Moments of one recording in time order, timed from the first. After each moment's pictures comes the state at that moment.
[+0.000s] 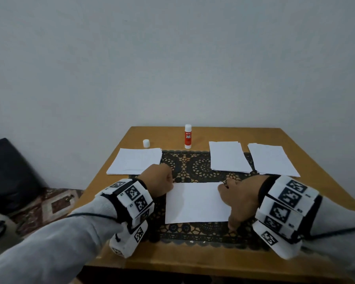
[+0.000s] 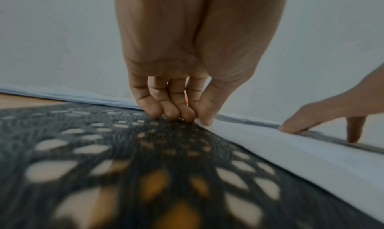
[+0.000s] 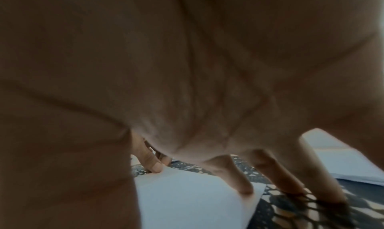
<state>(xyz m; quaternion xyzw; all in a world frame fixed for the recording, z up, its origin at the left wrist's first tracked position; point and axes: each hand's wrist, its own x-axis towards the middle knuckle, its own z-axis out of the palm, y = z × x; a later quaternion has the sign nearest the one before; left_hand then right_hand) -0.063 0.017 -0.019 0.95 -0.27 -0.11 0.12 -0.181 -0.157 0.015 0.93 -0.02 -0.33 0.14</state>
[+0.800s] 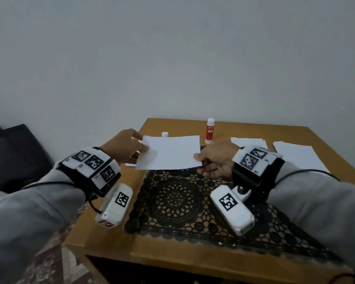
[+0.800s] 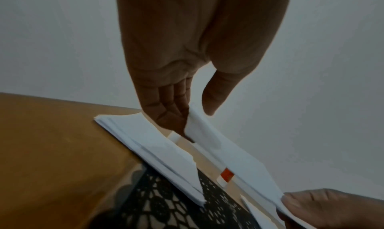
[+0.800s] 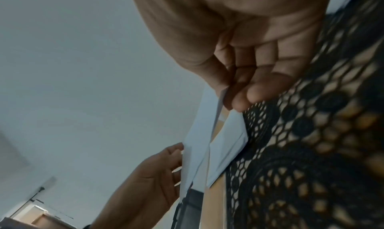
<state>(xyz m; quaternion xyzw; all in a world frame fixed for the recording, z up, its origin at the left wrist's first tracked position) -0.009 0.117 0.019 0.84 -0.05 -0.12 0.52 -0.089 -0.096 0.018 0.77 -0.24 -0.13 -0.58</state>
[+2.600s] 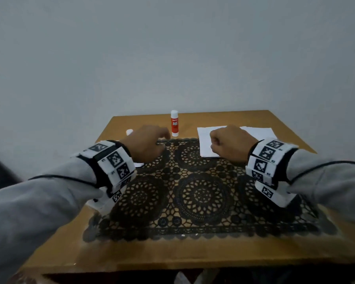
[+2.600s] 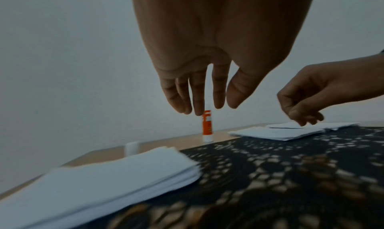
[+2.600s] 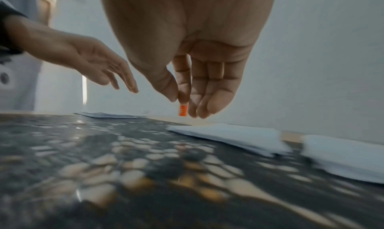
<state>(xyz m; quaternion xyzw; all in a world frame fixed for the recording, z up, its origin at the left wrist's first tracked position) -0.023 0.004 0.015 0.91 -0.41 0.00 0.08 -0.122 -0.221 -0.004 1.00 -0.04 0.07 -0.06</state>
